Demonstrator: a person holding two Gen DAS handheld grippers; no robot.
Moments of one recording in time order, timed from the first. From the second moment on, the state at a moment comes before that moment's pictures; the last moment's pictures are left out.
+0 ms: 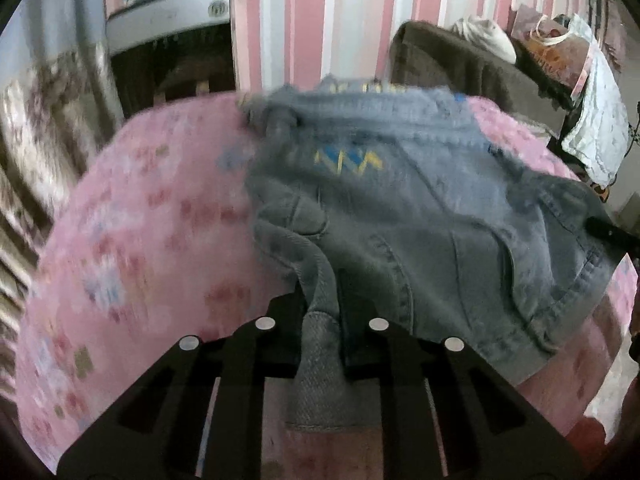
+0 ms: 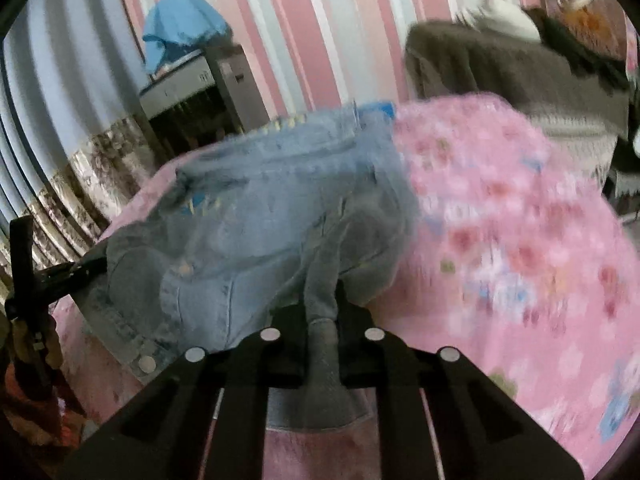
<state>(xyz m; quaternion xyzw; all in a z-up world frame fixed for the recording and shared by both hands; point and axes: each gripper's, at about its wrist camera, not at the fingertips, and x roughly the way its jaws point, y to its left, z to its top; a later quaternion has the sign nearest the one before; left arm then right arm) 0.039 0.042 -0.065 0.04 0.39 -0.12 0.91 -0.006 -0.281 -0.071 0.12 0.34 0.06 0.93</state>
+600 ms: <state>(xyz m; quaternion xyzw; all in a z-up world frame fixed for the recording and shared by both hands) 0.243 0.020 0.005 0.03 0.36 -0.10 0.93 0.198 -0.316 0.006 0.11 0.29 0.01 0.95</state>
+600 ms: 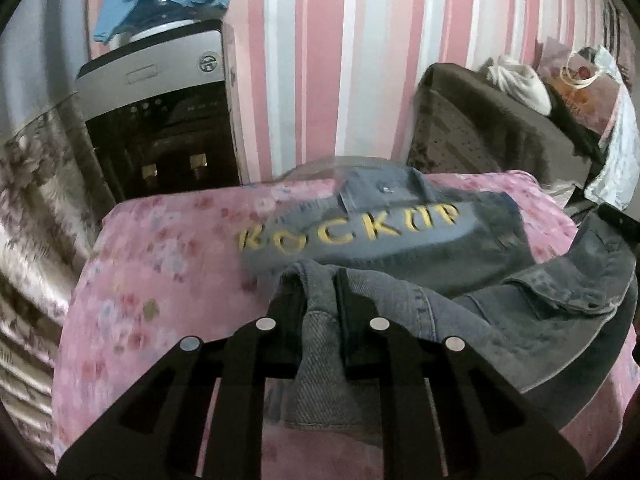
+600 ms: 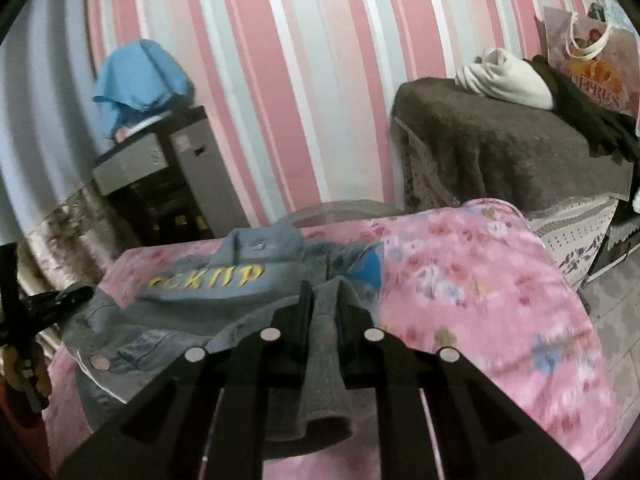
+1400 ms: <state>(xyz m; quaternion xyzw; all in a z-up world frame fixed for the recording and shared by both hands) 0.360 -0.006 -0.039 0.08 0.41 -0.11 0.90 0.284 -0.349 -0.016 0.14 0.33 0.07 0.93</state>
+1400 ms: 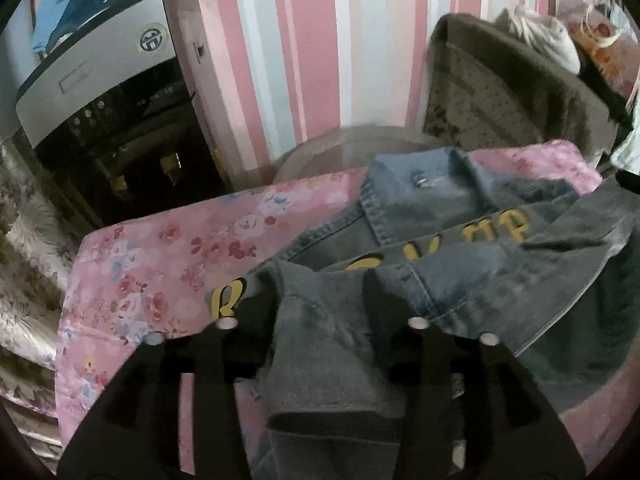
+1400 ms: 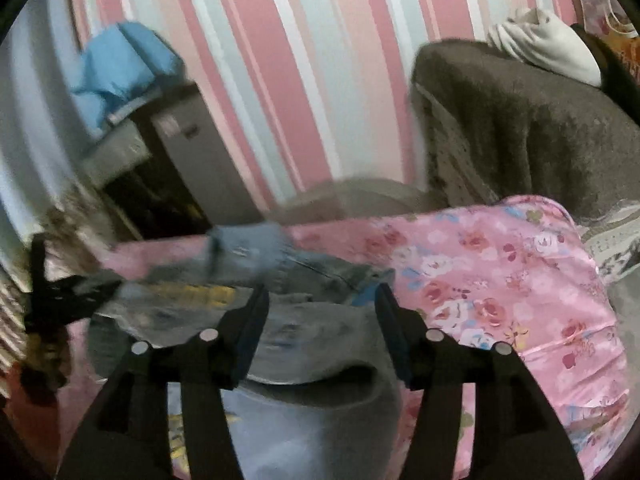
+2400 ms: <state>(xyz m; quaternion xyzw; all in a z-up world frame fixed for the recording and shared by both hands) 0.285 0.061 -0.055 0.10 0.37 -0.08 0.92 0.237 -0.354 -0.068 0.06 0.34 0.02 0.94</state>
